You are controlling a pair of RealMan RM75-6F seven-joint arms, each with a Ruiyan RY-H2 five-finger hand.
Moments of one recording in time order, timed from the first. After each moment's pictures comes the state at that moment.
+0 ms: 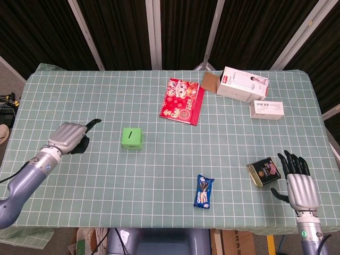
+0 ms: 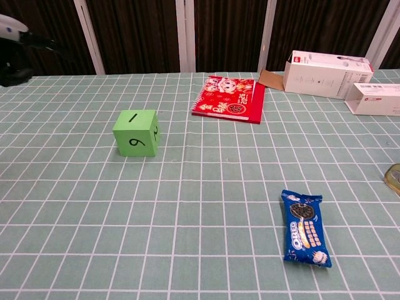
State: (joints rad) left arm -0.81 -0.92 -0.20 -1.87 0.78 0.68 0.36; right arm 0.10 -1.24 0.09 -1.67 -1.39 1.42 -0.23
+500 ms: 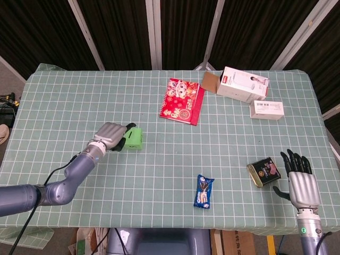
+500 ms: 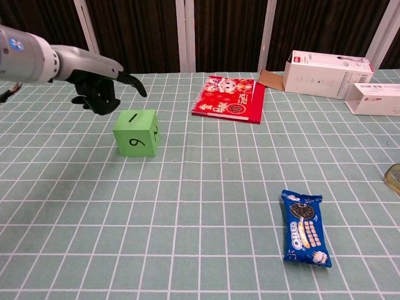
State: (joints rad) left arm -1.14 -1.26 -0.11 -1.68 0.41 0.73 0.58; right arm 0.12 -1.26 0.11 -1.63 -1.33 1.40 -0.25
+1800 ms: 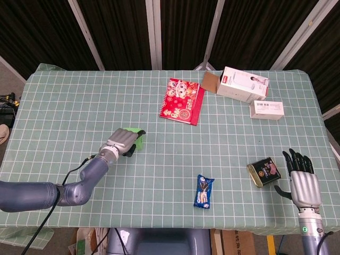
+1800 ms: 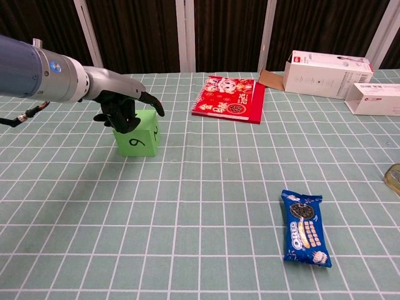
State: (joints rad) left arm -1.26 -1.34 -0.03 -1.66 0.30 0.75 0.58; right arm 0.12 -1.26 0.11 -1.63 -1.32 1.40 -0.24
